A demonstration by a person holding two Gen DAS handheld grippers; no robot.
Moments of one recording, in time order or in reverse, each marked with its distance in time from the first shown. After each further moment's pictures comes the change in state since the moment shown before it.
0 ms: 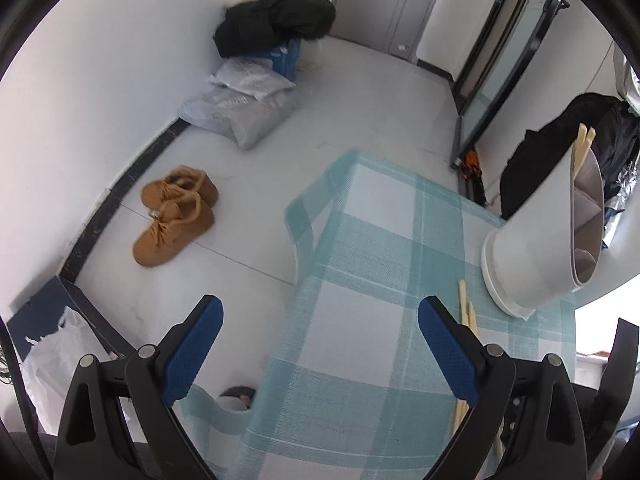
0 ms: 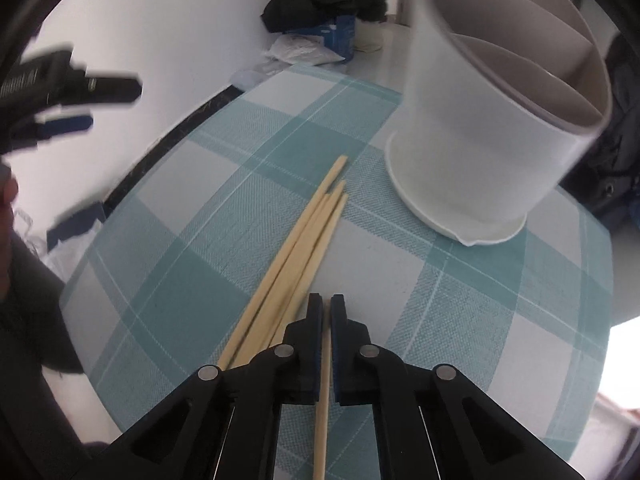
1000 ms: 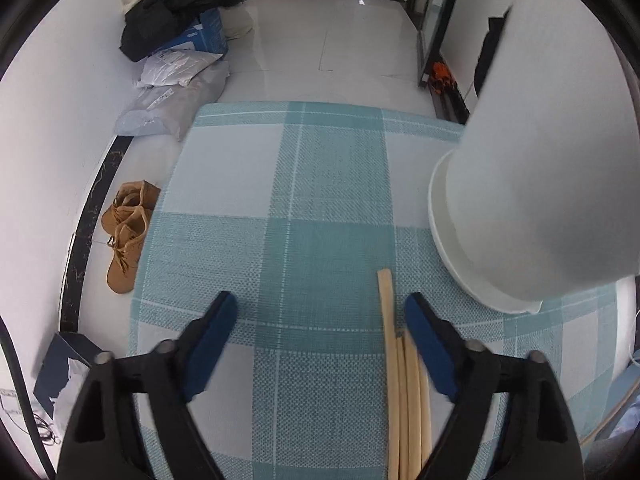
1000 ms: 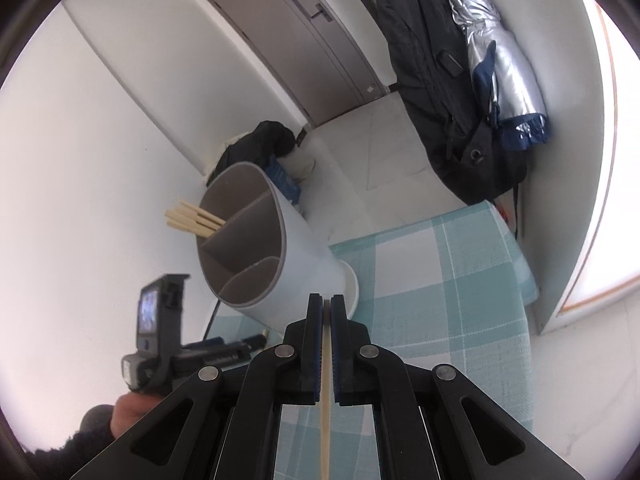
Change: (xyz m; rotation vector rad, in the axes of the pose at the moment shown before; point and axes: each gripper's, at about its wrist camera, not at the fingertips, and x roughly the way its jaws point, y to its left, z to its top) left arm 0.077 -0.108 -0.003 0.280 0.165 0.074; right arm -0.126 -0.164 -0.040 0.581 -0.452 0.188
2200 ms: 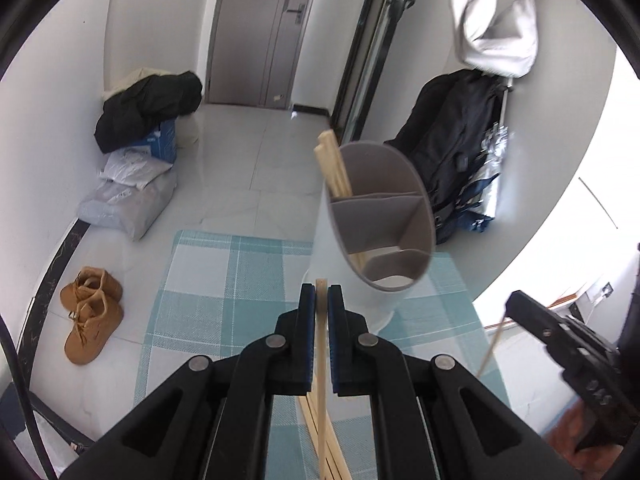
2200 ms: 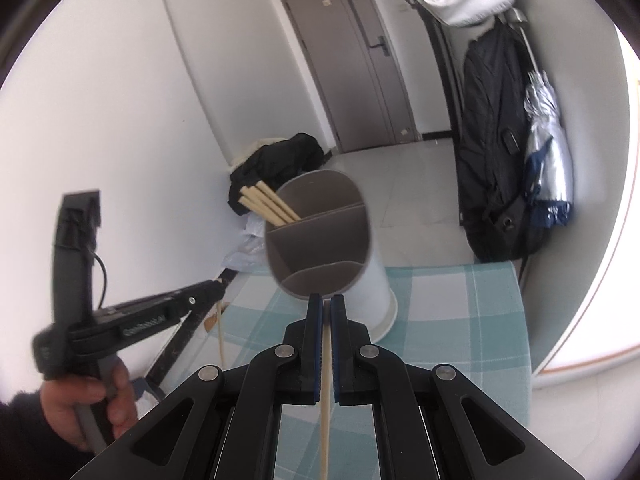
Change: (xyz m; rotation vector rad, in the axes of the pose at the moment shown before) left arm -0.138 -0.005 -0.037 0.040 -0.445 -0.296; right arm -0.018 0.085 -0.032 -0.310 -0.109 -0.050
